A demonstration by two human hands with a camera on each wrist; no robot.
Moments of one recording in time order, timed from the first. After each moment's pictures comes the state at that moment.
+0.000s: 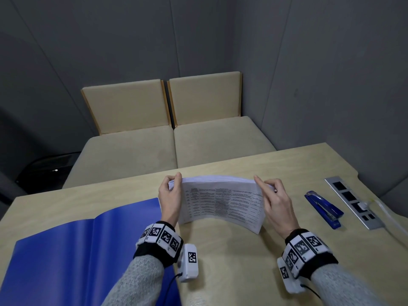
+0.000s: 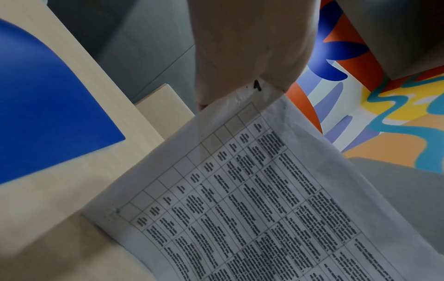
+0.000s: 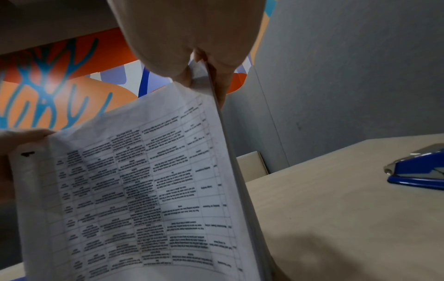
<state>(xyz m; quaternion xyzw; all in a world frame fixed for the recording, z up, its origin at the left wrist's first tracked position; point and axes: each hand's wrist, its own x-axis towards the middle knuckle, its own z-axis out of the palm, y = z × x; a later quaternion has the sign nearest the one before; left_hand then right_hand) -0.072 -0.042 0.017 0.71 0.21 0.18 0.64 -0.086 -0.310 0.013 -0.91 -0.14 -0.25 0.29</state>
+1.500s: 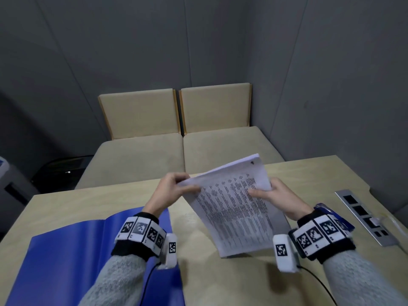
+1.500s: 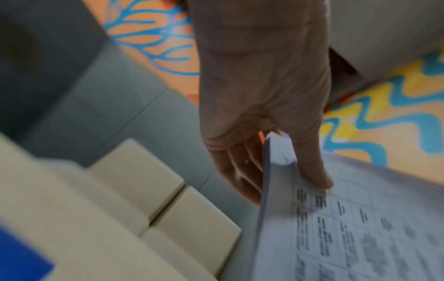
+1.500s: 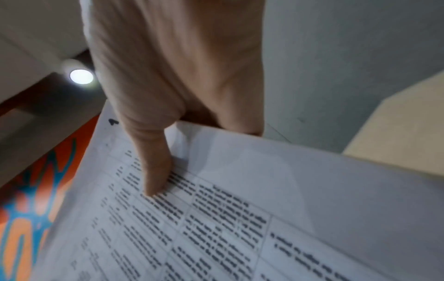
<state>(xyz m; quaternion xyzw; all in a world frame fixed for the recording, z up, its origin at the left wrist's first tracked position) -0.073 0.005 0.076 0.85 -0.01 0.01 0.53 -0.063 -0.291 0.091 -0.78 -0.09 0.17 0.60</state>
